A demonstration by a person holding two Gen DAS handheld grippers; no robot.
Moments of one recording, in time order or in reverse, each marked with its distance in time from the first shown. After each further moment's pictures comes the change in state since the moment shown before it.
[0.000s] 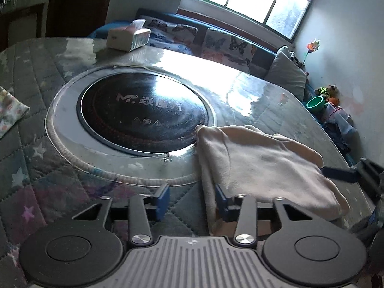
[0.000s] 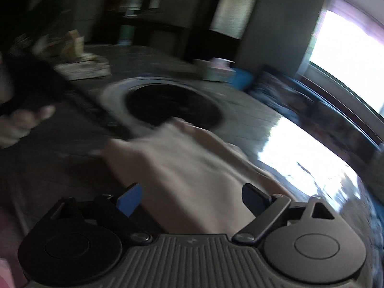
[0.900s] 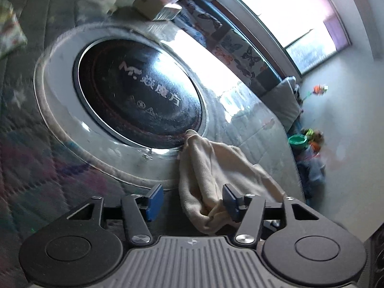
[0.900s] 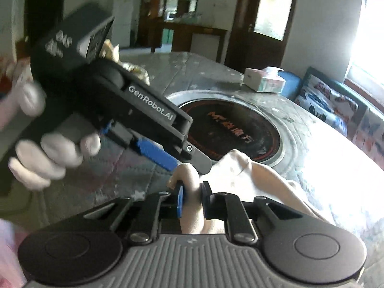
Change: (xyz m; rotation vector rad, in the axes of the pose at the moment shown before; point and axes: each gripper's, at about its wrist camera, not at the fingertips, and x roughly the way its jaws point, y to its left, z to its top) left arm 0.016 0.023 0.018 -0.419 0.073 -0.181; right arm 0.025 0.009 0.040 0.024 -0.015 0.233
